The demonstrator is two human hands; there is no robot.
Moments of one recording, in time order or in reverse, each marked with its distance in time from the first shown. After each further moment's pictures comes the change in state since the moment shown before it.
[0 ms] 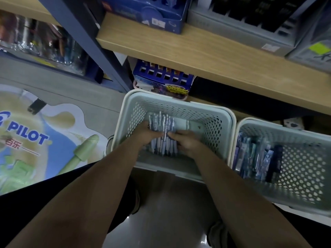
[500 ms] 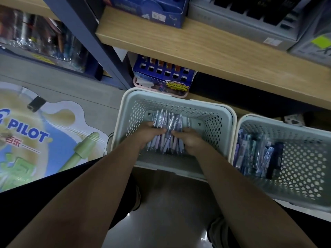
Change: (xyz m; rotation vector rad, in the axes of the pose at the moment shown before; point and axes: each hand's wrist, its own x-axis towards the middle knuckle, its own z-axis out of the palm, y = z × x) left_hand -0.001 -0.002 0.008 -0.125 -0.033 -0.072; right_hand -0.009 -0.003 -0.003 -0.012 0.052 0.022
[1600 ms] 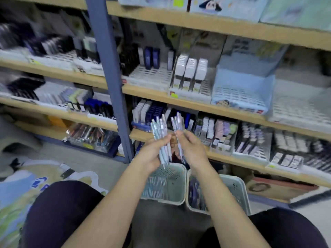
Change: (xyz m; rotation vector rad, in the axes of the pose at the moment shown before) left_hand -0.368 0.166 0.028 -0.719 -0.288 0.593; right_hand -0.414 -0.142 0.012 0.015 0.222 -0.923
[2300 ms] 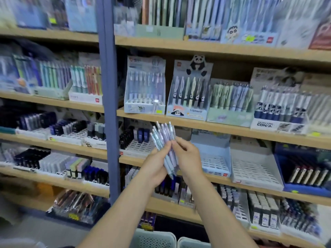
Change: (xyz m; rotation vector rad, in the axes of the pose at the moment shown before) left_hand -0.072 0.130 0.142 -0.064 -0.188 0.310; right_hand -0.020 -0.187 -0.014 0.076 0.124 -0.394
